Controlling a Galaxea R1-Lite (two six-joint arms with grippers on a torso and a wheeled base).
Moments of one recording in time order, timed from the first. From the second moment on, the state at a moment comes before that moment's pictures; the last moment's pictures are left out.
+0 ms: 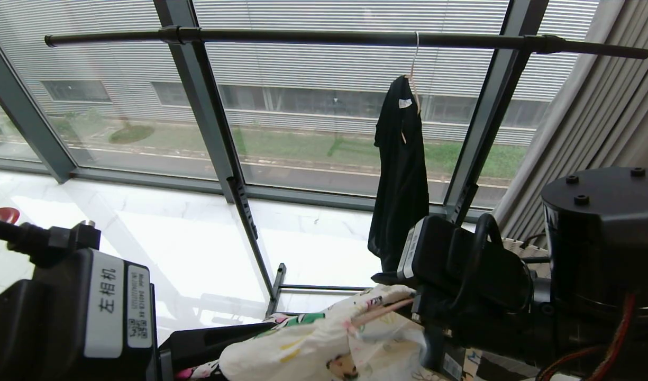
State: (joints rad) left arm -1.04 1.12 -0.70 -0.06 0.02 0.32; right arm 1.10 1.51 -0.90 -0.23 -0.07 -0.39
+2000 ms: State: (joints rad) left arm -0.95 1.31 -0.96 -0.24 0.25 0.00; right arm 1.01 1.68 -1.07 -0.49 -0.35 -0.18
